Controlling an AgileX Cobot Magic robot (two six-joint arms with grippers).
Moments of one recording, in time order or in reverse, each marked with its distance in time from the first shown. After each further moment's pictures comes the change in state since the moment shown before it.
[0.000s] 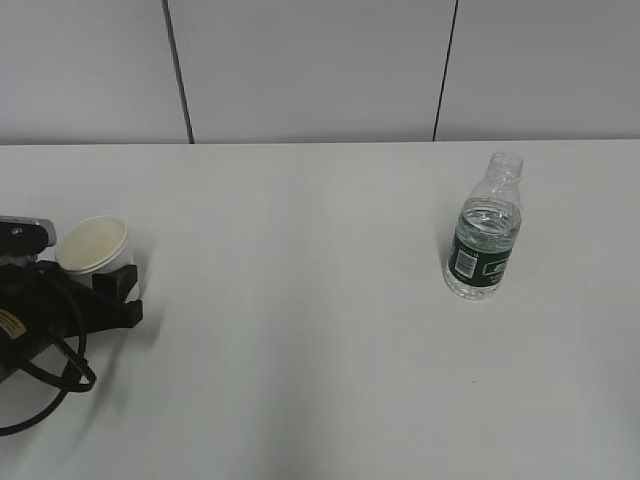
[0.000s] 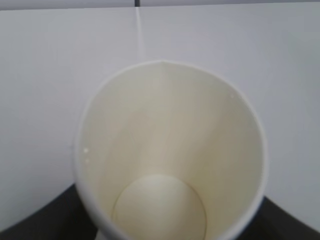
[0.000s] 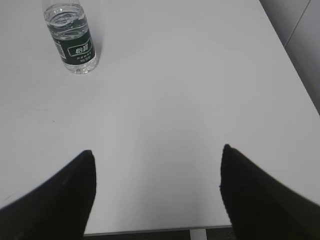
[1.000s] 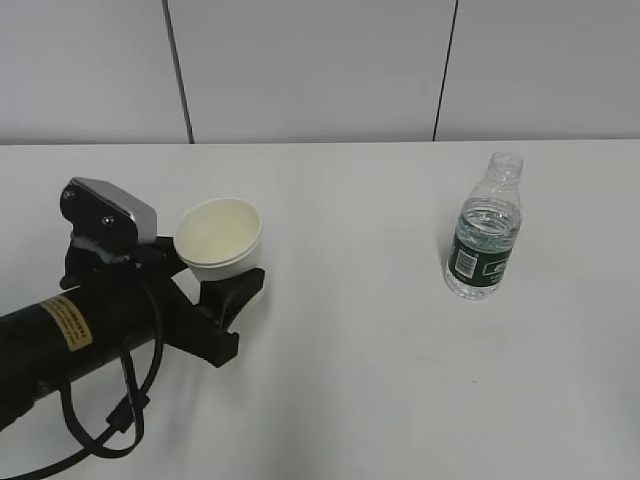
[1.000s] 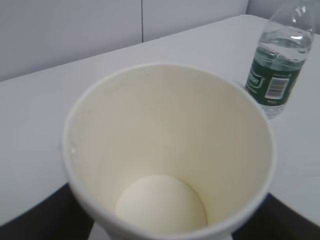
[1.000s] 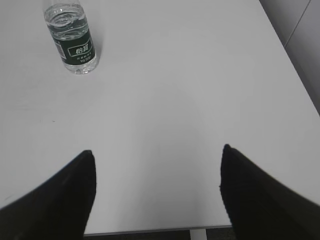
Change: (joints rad) left arm -0.318 -0.240 0.001 0.173 0.125 0.000; right arm 0.000 0.000 0.000 0.000 0.000 0.000
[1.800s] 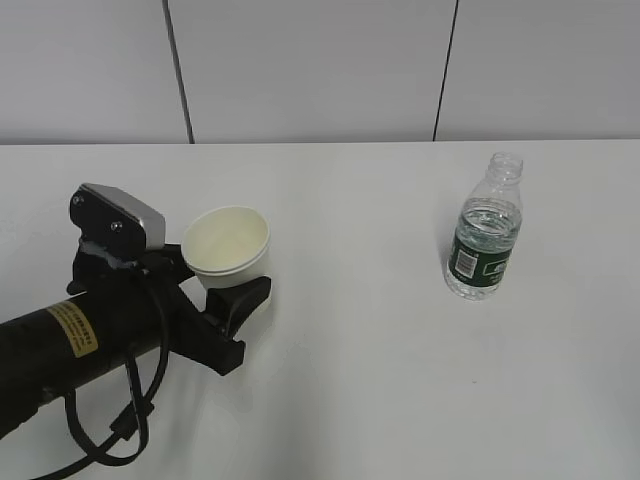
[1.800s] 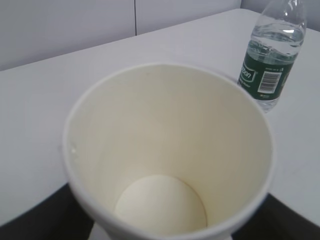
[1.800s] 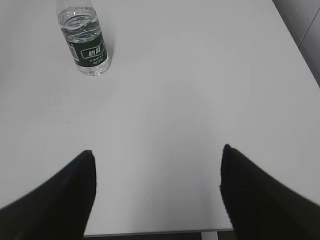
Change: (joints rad) left arm -0.029 0.000 0.000 -0.003 0.022 -0.015; right arm 0.000 0.002 -0.002 0.038 -0.002 0.000
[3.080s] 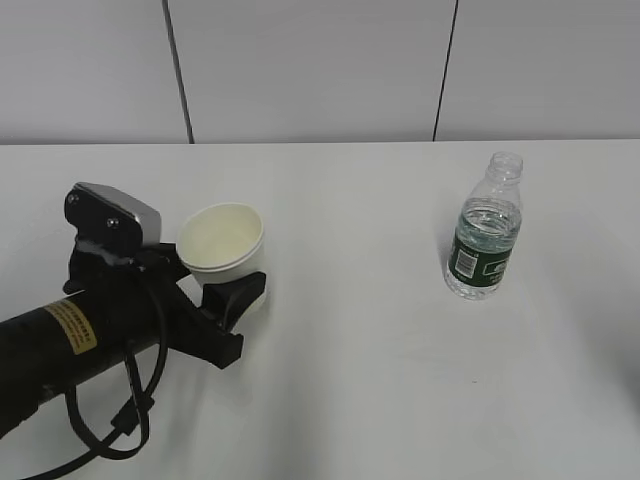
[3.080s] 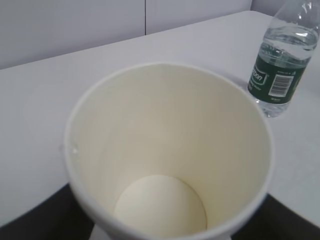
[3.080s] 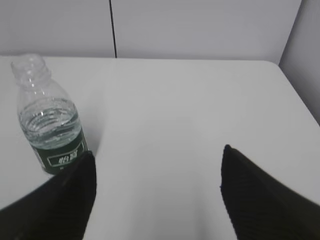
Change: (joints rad) left arm 0.000 0.000 0.000 -0.036 0.001 -0.003; right arm 0.000 0.792 0.258 -0.017 -1.299 0.000
